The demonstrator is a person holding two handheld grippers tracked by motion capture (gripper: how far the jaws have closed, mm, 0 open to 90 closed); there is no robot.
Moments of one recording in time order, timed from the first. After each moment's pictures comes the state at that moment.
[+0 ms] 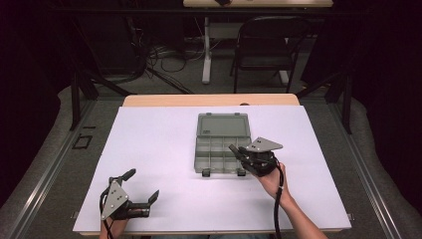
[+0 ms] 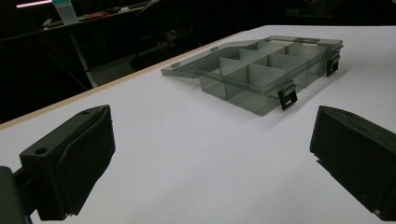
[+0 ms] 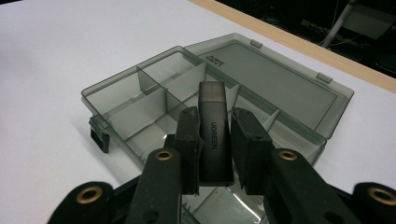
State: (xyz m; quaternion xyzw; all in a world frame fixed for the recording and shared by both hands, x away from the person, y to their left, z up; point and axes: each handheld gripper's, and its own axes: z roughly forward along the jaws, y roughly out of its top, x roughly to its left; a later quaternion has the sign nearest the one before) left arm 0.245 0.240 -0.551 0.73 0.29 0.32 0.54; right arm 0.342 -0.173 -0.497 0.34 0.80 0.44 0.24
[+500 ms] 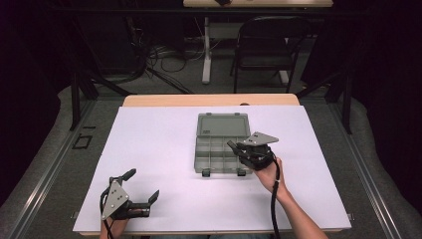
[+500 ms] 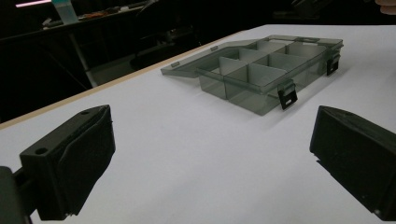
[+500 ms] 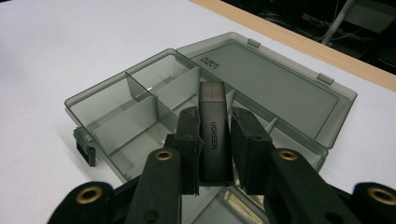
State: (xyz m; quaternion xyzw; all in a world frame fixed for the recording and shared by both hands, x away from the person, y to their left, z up) left arm 0.245 0.240 -0.551 0.73 0.29 0.32 0.54; right arm 0.360 -0.167 -0.498 0.35 0.80 0.43 0.23
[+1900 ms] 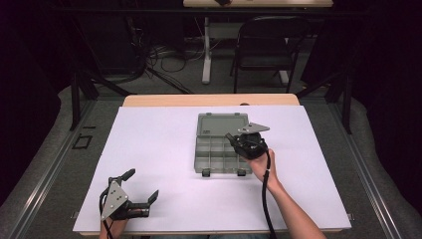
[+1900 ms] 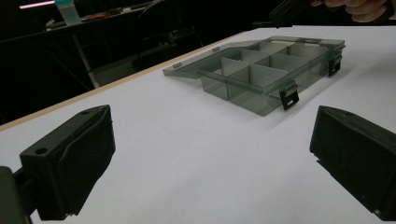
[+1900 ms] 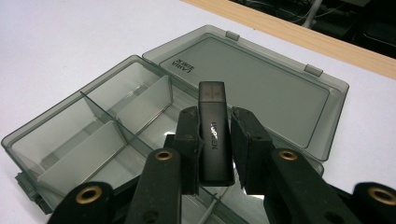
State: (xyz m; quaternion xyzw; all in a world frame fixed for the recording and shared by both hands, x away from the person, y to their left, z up) left arm 0.244 0.241 -0.551 0.73 0.29 0.32 0.53; right arm 0.395 -0.153 -0.503 0.41 0.79 0.40 0.23
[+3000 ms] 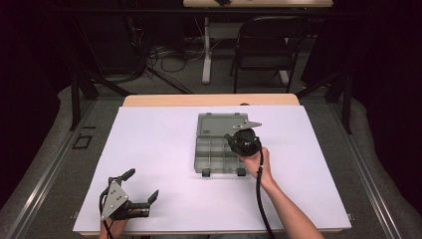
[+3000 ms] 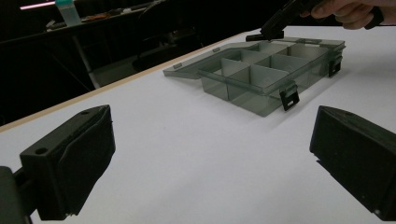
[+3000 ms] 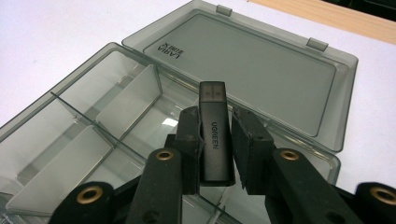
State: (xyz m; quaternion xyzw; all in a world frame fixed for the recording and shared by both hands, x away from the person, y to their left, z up) left arm 0.244 0.241 -0.550 0.73 0.29 0.32 0.53; right arm 0.411 -0.139 -0.511 0.45 0.78 0.36 0.21
